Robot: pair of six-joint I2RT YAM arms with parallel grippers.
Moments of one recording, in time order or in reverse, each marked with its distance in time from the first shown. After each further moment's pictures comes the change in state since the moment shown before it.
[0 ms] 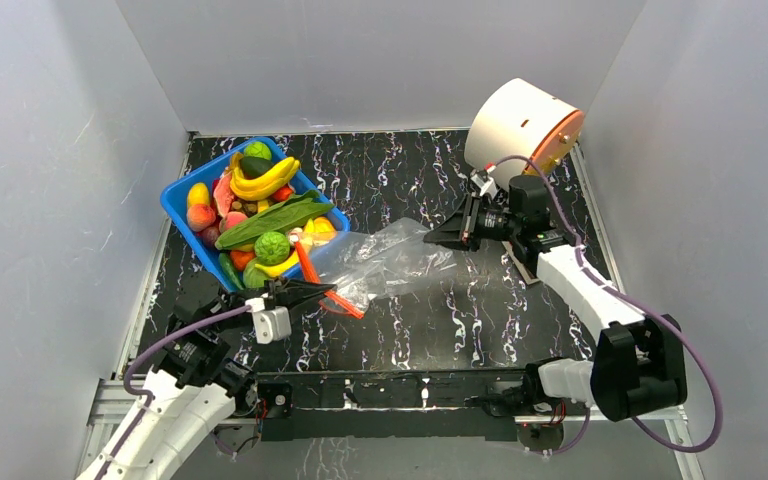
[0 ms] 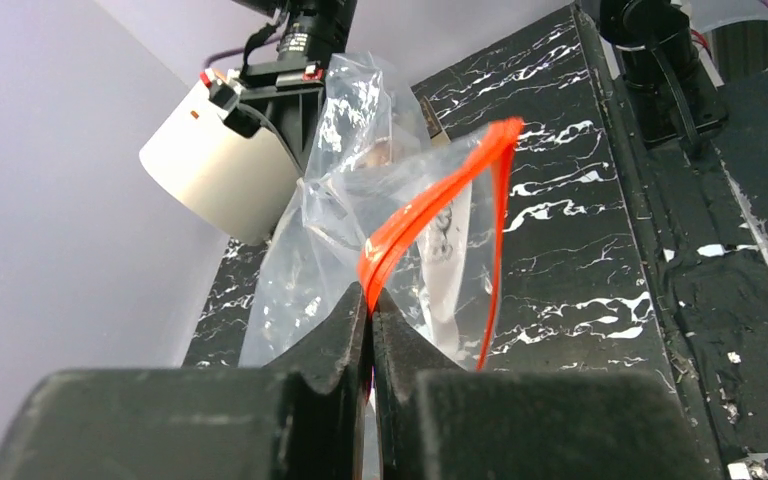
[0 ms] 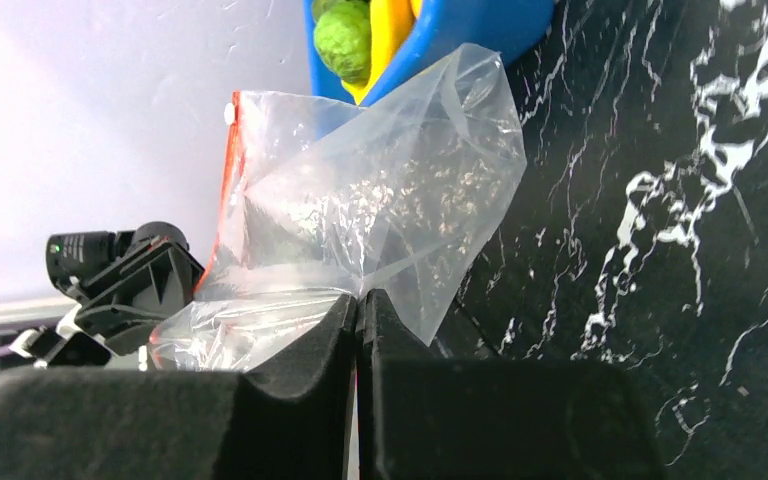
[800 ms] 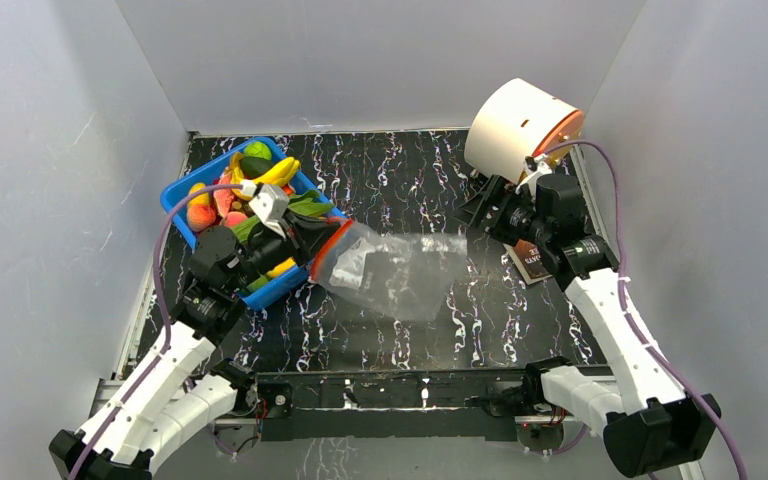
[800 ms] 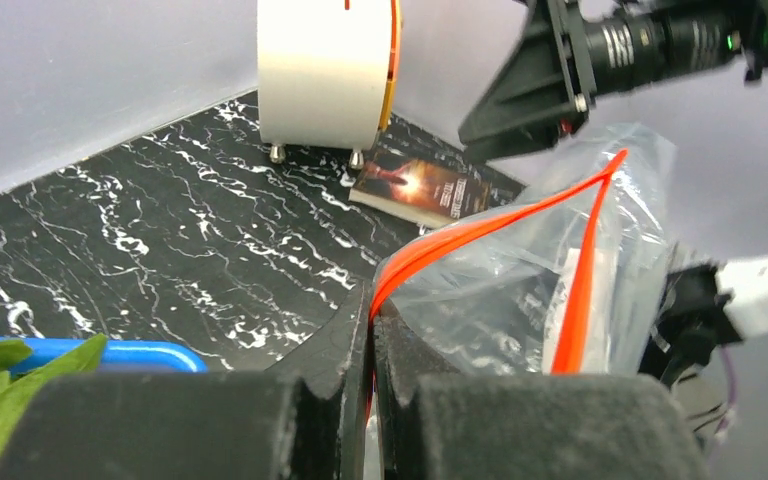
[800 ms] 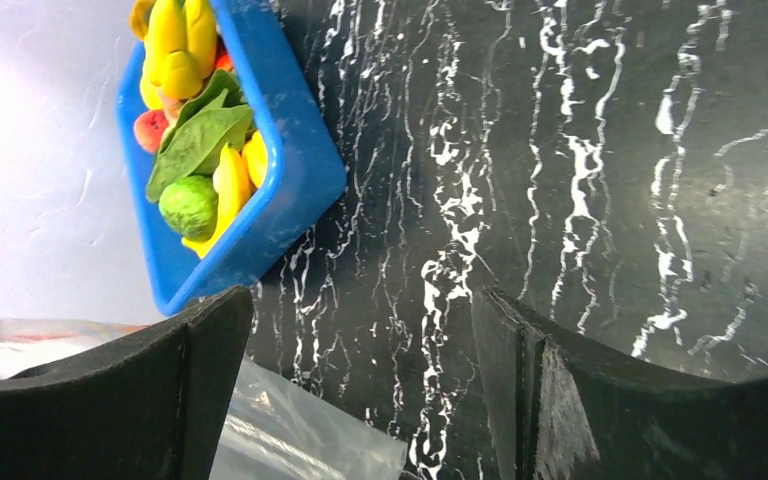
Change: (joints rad) left arm -0.003 0.310 0.161 0.185 -0.478 -0.782; right arm -0.012 -0.235 0.133 -0.393 0.563 -0.201
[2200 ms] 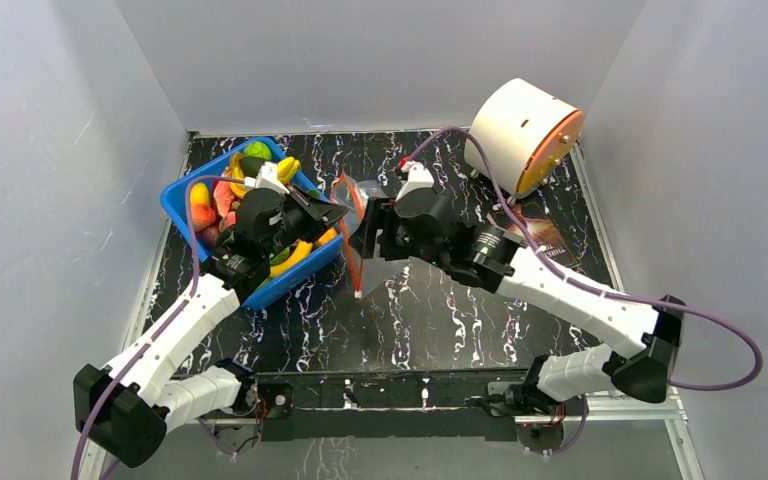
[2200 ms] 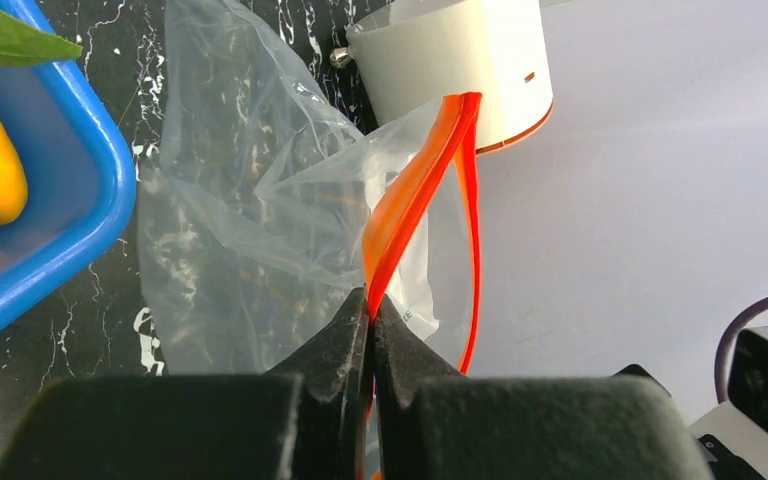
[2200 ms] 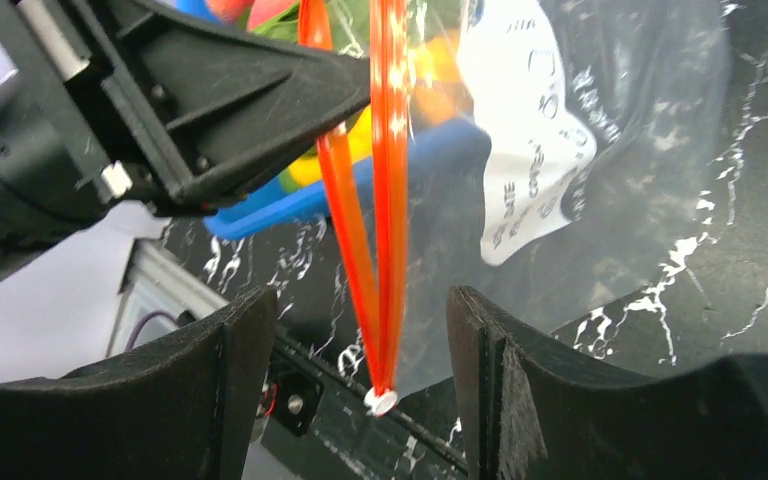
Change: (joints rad) left arm -0.003 0.315 0.171 -0.218 -0.370 -0.948; right arm 0.770 0.291 0.348 -0.053 0.543 0.071
